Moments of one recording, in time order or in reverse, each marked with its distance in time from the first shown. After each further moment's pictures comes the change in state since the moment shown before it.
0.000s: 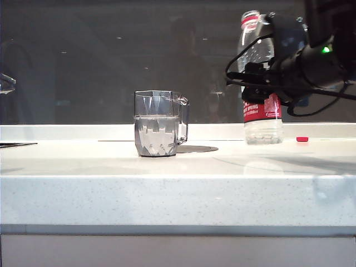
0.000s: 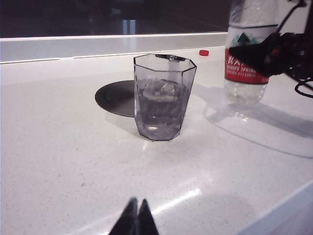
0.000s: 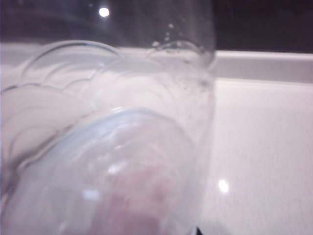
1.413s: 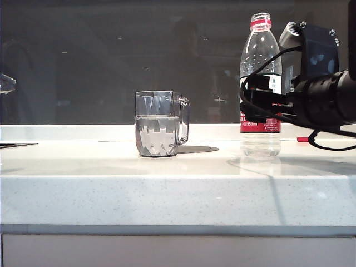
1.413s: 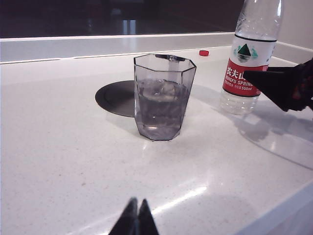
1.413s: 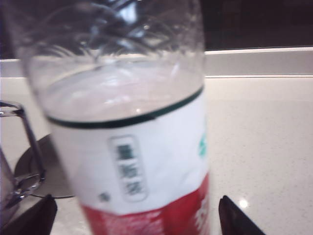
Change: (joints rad) left arm 0.000 0.000 0.000 0.000 0.000 0.000; right arm 0.019 0.107 -0.230 0.408 -0.026 0.028
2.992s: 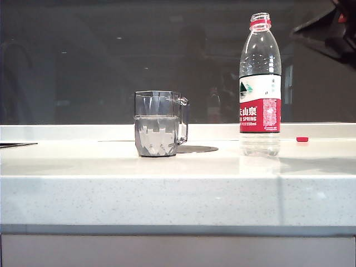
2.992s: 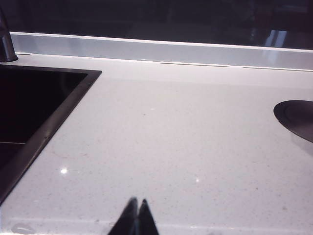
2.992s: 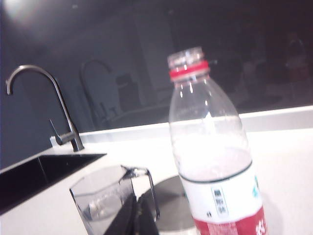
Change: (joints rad) left arm 0.563 0.000 0.000 0.000 -0.003 0.000; right arm 0.000 -0.542 -0.258 -0.029 -0.224 0.182
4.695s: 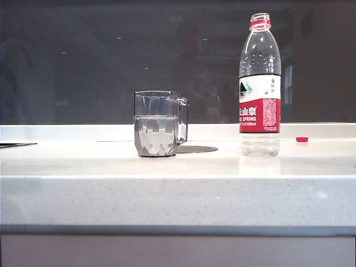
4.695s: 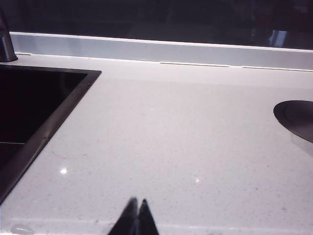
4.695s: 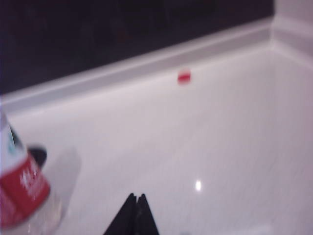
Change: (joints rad) left arm 0.000 0.000 0.000 0.000 0.000 0.000; right arm -0.436 -0.862 0.000 -1.132 0.123 -0.005
